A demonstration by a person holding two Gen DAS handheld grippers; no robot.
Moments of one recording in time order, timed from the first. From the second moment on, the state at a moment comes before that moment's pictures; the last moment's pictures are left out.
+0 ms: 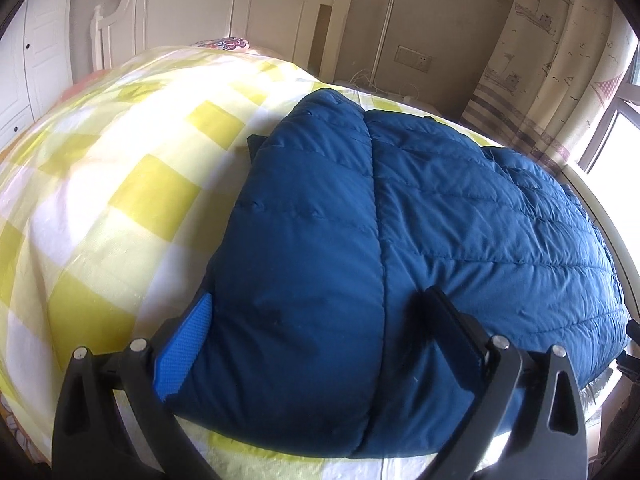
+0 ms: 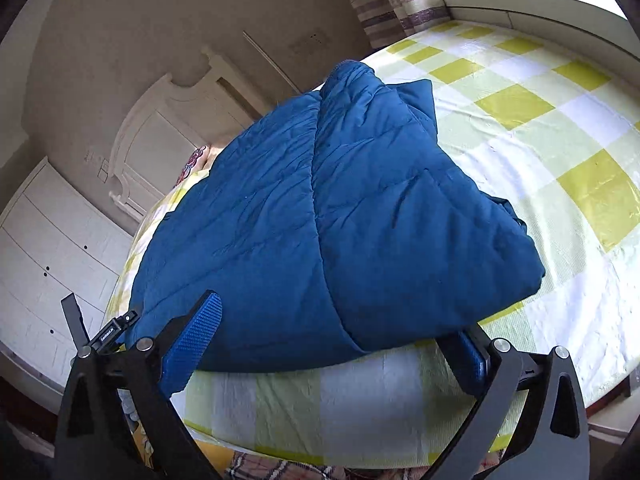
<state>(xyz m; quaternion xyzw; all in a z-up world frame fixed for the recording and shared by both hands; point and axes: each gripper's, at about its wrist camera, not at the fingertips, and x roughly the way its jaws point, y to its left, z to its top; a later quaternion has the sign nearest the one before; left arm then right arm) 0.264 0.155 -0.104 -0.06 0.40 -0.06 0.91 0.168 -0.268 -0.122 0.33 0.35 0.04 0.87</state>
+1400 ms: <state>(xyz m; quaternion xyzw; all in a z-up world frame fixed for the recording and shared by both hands) 0.256 -0.053 -0.057 0.12 0.36 -0.16 0.91 0.149 -0.316 -0.082 0.37 0.18 0.05 0.91</state>
